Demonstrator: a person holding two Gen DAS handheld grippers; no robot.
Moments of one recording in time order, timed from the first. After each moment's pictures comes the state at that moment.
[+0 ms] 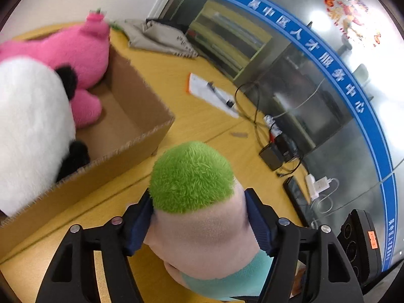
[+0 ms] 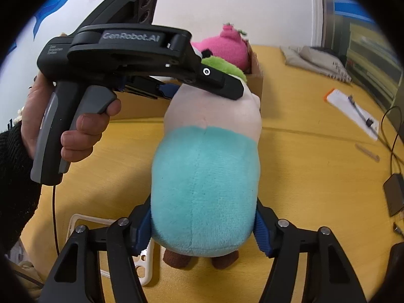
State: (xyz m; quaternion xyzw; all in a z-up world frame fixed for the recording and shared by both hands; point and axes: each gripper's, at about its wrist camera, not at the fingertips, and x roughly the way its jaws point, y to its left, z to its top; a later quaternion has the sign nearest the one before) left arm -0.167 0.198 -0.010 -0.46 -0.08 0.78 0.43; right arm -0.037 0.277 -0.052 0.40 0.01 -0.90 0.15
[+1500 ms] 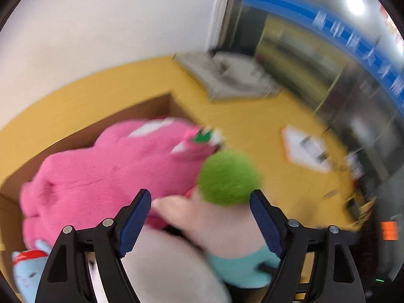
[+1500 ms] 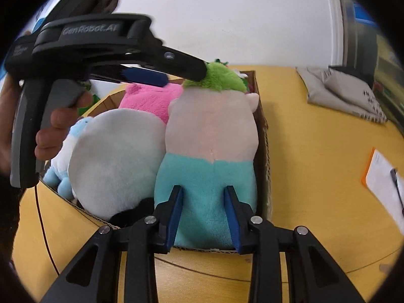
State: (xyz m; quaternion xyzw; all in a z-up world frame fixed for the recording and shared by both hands) left arm -0.350 0.189 0.019 -0.46 0.06 0.85 0.25; right arm -0.246 0.278 -0.042 0.38 -0.02 -0.90 0.19
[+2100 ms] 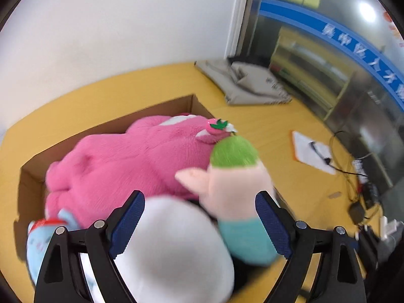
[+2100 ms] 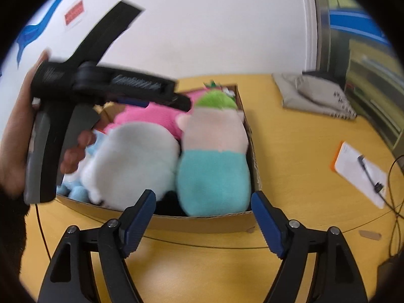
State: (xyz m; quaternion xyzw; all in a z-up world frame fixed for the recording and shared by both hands) left arm -0.280 0.136 0.058 -0.42 0.03 0.88 0.21; right arm -0.182 0.261 0.017 0.36 -0.02 -0.93 0.11
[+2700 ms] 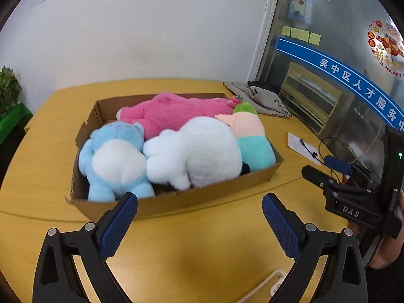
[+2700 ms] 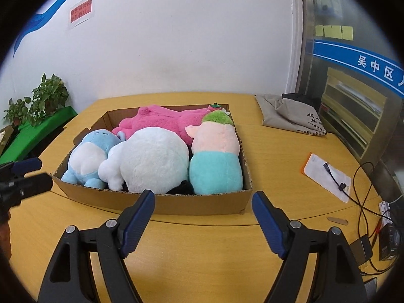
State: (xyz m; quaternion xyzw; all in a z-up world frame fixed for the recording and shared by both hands) left arm -0.079 0.027 0.058 -0.37 -0.05 0.92 0.15; right arm -0.111 0.229 0.047 0.33 0.03 -0.94 0.05
